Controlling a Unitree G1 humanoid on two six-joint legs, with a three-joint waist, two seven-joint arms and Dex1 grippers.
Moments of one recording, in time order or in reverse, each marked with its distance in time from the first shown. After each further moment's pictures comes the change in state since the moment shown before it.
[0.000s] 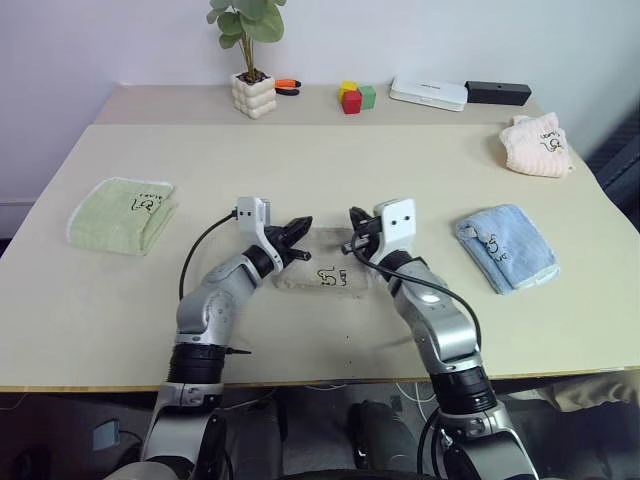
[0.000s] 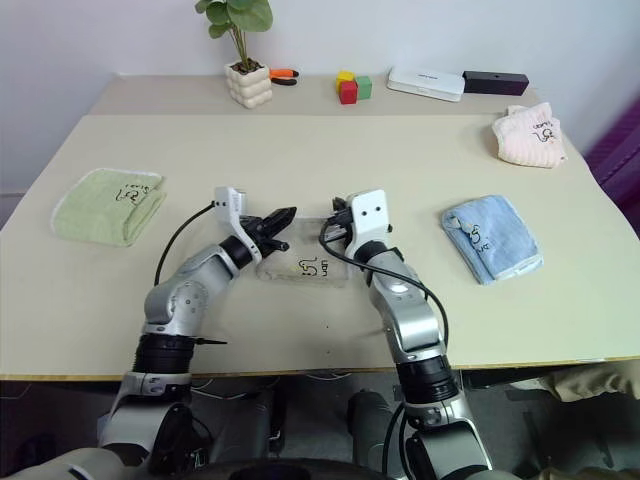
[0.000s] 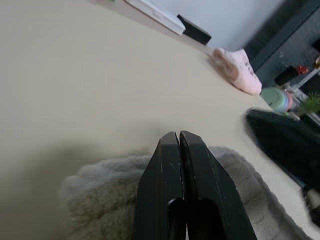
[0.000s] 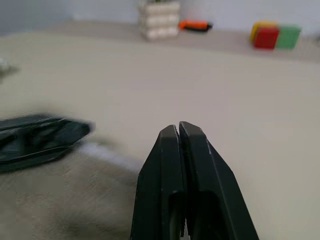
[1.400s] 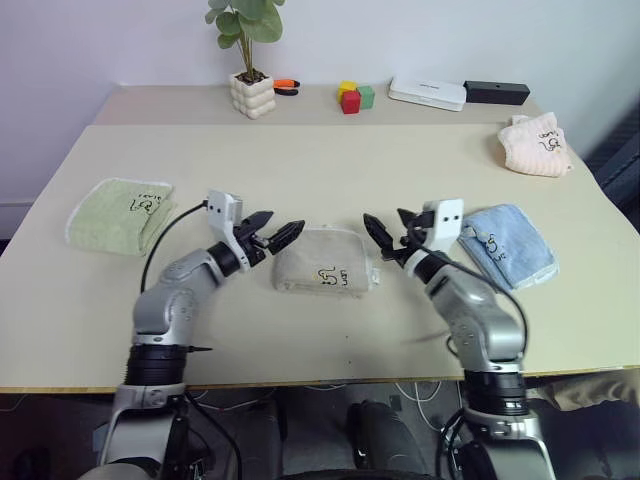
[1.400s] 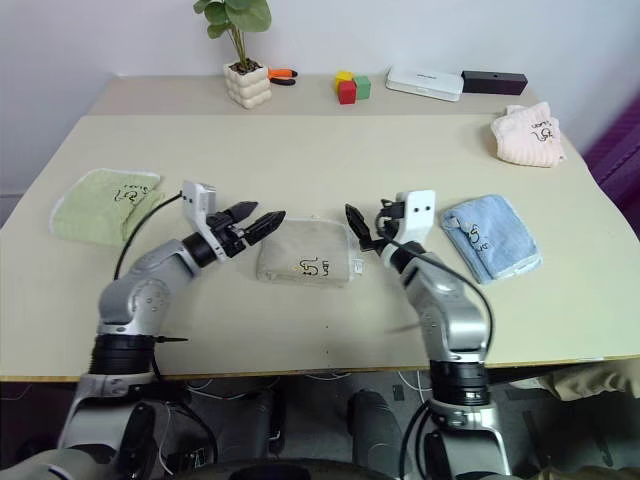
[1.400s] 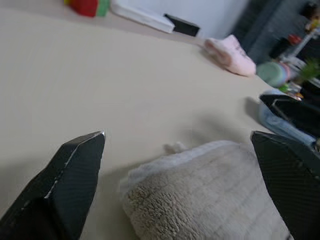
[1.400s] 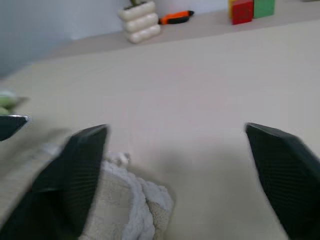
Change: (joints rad) left arm 0.020 0.282 0.070 -0.068 -0.043 0.021 -0.276; right arm 0.006 -0.138 -0.343 -0.148 0.443 0.347 0.164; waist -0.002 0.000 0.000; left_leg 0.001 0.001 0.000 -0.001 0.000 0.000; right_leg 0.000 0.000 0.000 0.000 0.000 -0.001
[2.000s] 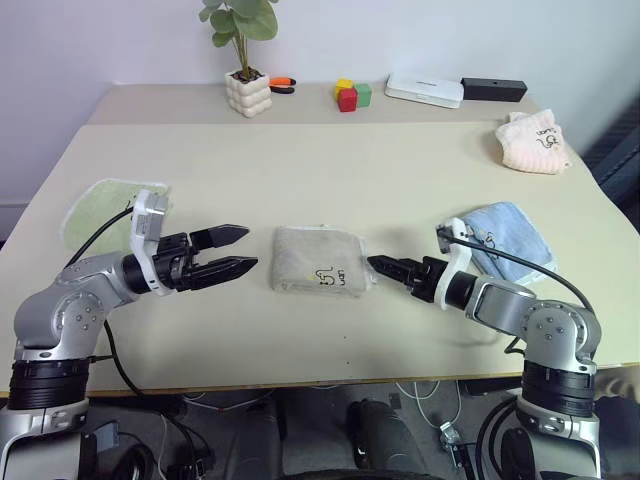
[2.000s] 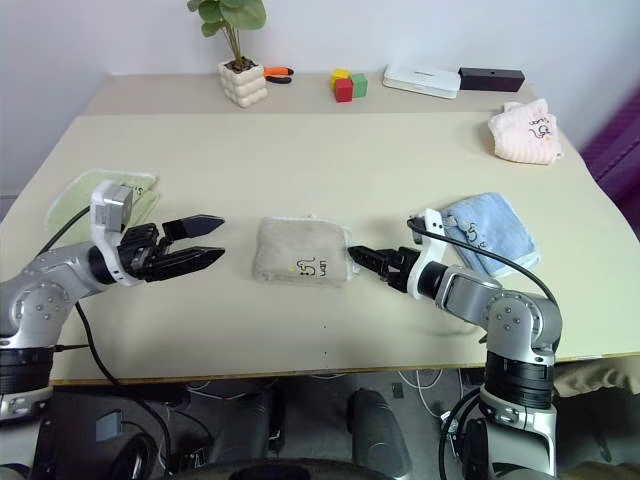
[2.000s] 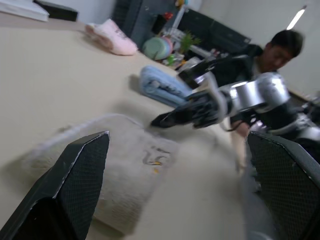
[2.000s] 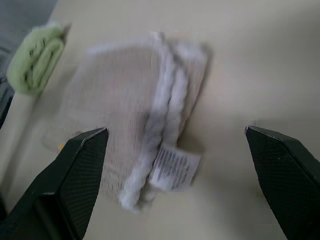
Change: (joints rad) left arm 0.129 0.339 0.115 -0.120 -0.290 0.135 -0.534; right arm -0.017 -0.131 -0.129 0.013 0.391 0.642 -0.082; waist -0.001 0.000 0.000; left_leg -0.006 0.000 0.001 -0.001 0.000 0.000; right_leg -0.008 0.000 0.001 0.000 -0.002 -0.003
